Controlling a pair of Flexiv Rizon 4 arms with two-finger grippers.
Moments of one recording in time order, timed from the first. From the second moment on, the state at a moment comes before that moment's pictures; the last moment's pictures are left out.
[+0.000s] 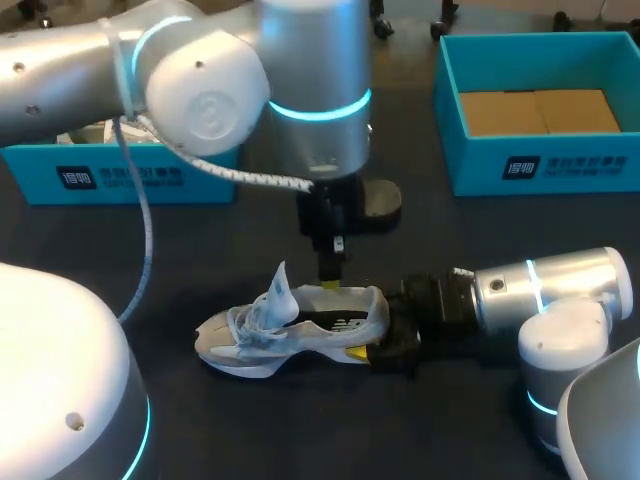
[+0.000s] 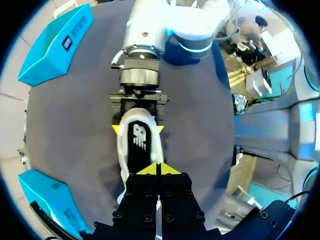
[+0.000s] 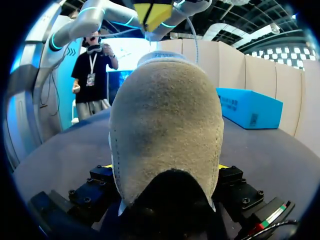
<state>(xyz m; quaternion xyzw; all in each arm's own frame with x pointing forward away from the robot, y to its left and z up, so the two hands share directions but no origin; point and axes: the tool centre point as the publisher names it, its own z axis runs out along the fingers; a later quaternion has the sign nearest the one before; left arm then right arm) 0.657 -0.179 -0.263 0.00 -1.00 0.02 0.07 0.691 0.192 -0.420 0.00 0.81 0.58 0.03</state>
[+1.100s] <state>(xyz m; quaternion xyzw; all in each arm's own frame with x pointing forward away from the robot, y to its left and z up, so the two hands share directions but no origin) 0.661 -0.184 -0.331 -0.04 -0.99 -0.01 0.09 0.691 0.192 -0.420 0.00 0.81 0.58 0.03</state>
